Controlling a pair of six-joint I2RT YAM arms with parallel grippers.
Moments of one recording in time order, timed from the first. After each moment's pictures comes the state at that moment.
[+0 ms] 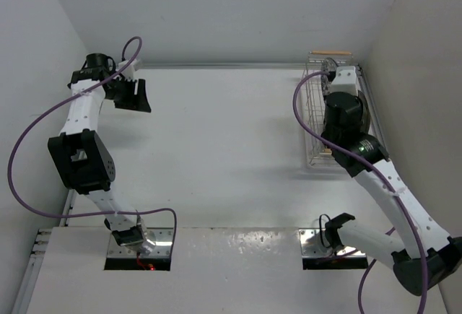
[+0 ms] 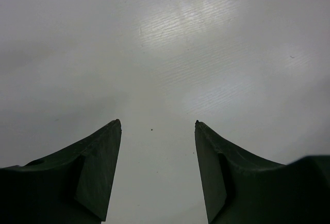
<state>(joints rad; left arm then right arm) 0.24 1.77 1.65 -0.95 0.52 0.34 0.45 0.99 1.04 -0.32 0.92 -0.24</state>
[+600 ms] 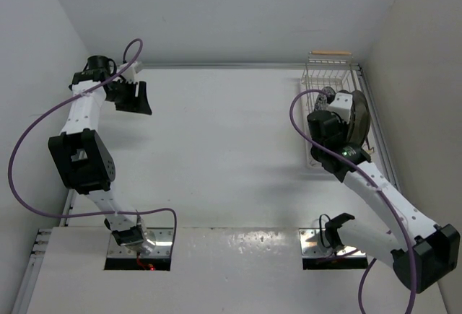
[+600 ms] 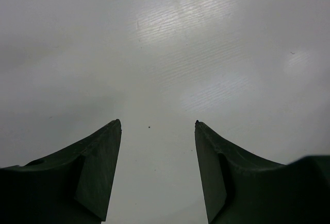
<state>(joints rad) 0.24 1.77 1.63 -0.95 0.52 0.34 0.44 1.00 0.81 -0.46 0.95 0.24</state>
